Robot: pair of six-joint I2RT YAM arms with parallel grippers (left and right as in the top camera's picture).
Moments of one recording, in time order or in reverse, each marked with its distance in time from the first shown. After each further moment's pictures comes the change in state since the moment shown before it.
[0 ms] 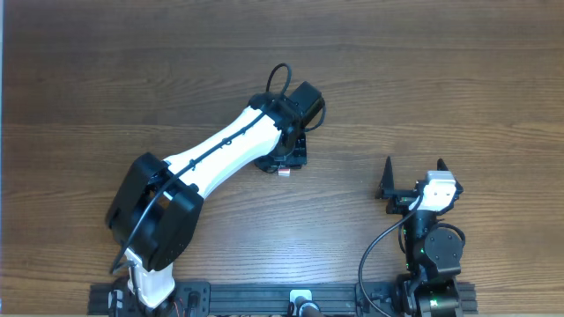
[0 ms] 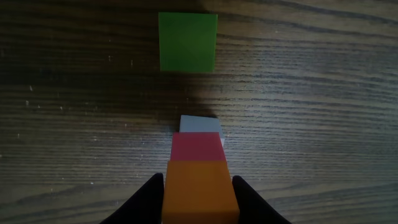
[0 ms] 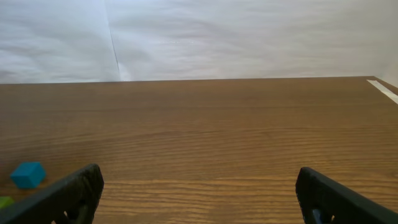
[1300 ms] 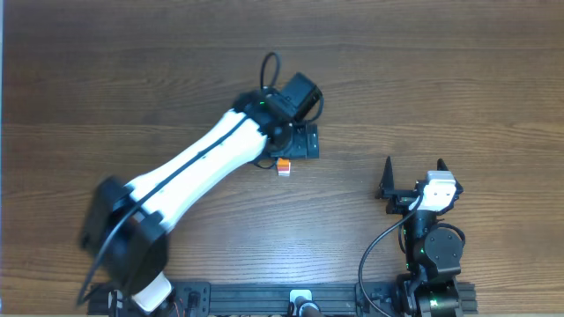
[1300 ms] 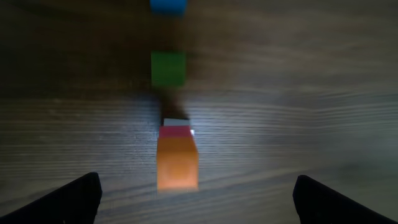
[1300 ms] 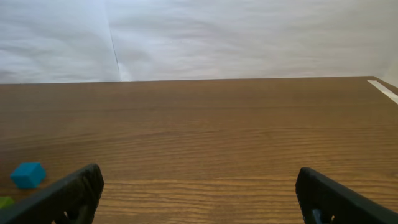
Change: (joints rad) left arm 0.000 -0.204 0.000 0.035 -0.043 -0.021; right arm 0.000 0.000 0.000 0.000 0.000 0.000
